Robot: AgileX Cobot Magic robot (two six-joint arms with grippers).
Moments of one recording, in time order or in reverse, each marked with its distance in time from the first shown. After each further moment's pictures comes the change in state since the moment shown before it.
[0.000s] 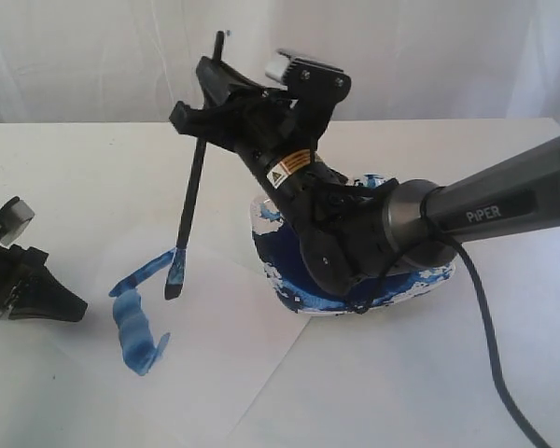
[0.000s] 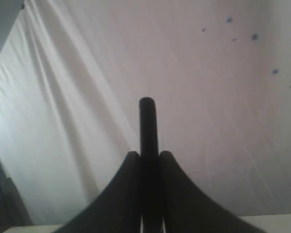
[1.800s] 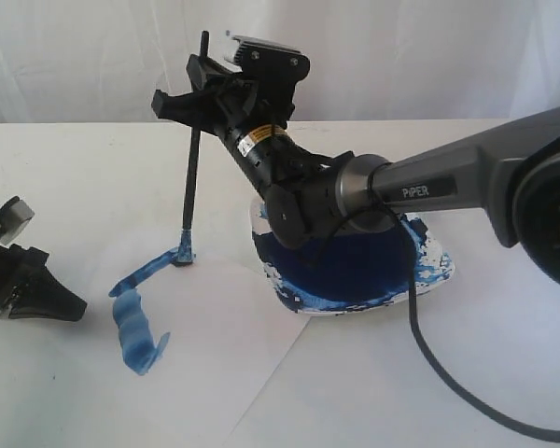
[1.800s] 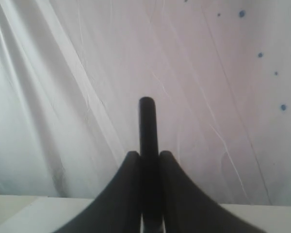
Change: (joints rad) left arm 0.000 0.000 0.000 0.000 -0.012 0.000; right arm -0.018 0.146 -0.288 0.037 0.258 -0.142
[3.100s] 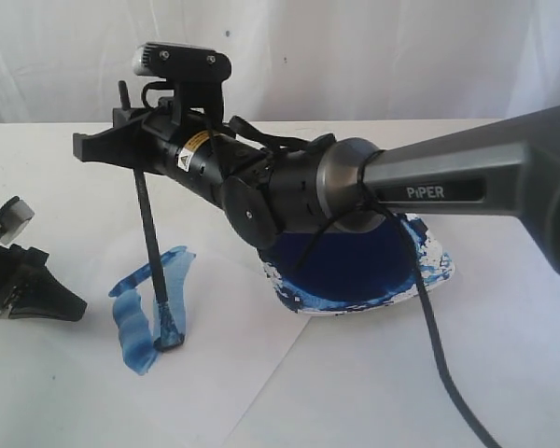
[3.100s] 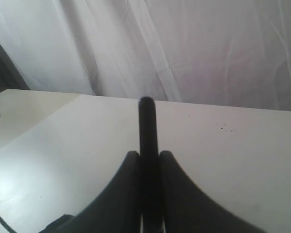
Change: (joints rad) left arm 0.000 0.000 0.000 0.000 -0.002 0.002; right arm 0.128 -0.111 -0.007 -0.104 0.447 0.045
